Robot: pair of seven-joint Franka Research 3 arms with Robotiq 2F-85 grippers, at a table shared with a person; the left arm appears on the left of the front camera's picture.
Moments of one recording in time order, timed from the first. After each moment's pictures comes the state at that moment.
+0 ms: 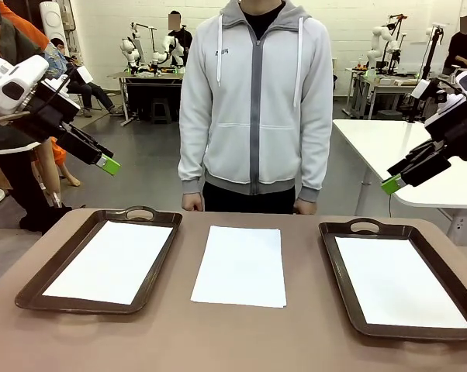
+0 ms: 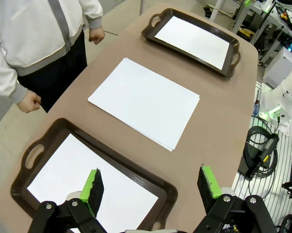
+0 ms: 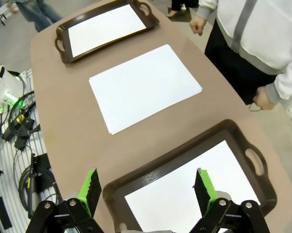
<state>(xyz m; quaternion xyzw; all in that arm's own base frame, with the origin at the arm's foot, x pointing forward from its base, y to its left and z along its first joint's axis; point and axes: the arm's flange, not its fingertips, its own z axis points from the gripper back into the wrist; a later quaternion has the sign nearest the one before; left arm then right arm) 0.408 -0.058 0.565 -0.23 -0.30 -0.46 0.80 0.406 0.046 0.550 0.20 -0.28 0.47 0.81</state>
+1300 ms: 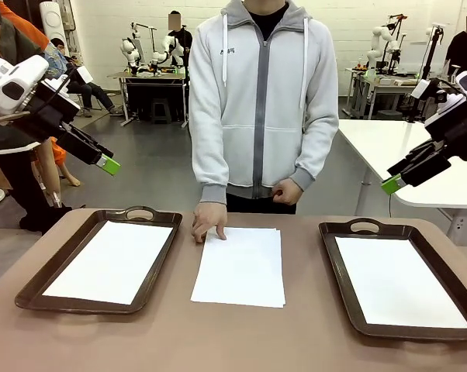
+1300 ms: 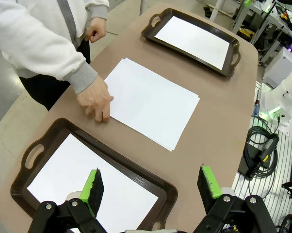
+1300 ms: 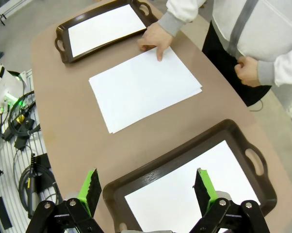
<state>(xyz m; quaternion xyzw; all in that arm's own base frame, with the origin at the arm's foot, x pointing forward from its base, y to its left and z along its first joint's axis) 0.408 -0.058 0.565 -0.23 -0.30 -0.46 0.80 0.406 0.046 0.550 0.20 -0.28 0.47 0.81</state>
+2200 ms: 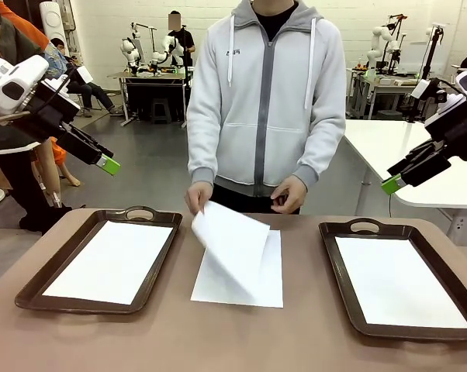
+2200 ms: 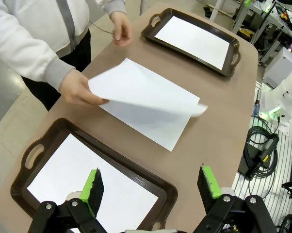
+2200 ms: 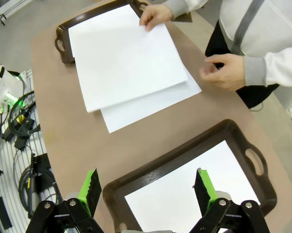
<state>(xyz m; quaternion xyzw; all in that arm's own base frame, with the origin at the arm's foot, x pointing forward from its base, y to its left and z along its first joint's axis) 0.408 -0.058 0.565 -0.23 -0.30 -0.46 0.80 0.406 0.046 0.550 0.20 -0.28 0.47 0.81</state>
